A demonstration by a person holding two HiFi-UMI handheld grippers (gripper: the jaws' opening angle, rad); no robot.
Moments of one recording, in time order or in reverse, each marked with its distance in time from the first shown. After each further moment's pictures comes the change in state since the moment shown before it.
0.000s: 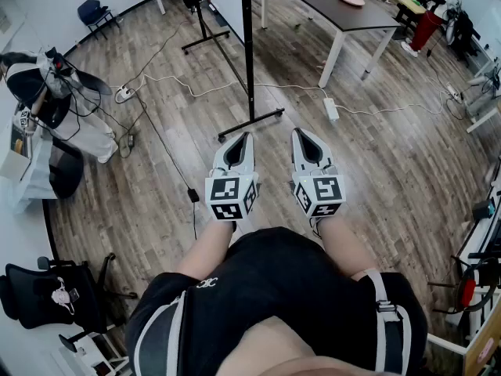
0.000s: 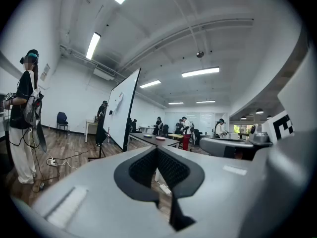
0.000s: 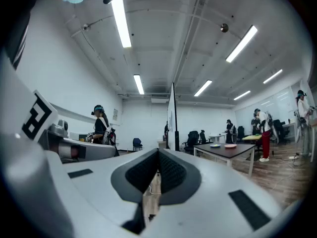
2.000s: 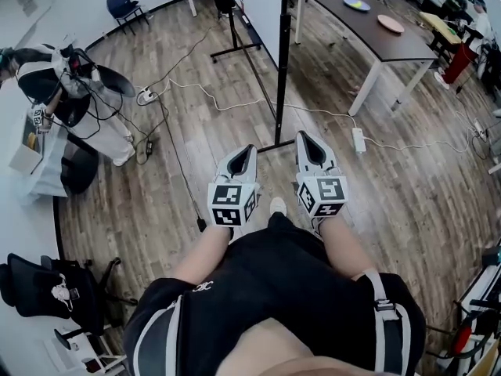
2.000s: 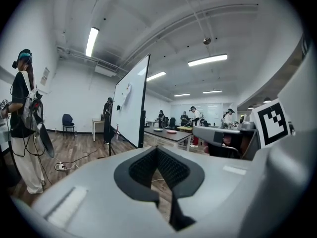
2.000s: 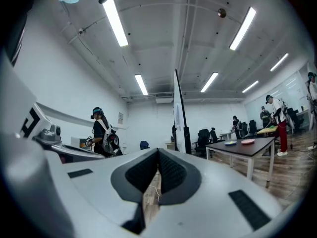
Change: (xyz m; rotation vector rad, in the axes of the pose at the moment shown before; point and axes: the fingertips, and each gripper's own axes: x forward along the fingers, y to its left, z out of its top) left arm 0.104 0.123 -0.013 0.054 0.080 0.079; right arm 0.187 -0.017 -0.028 0.061 -0.033 0.110
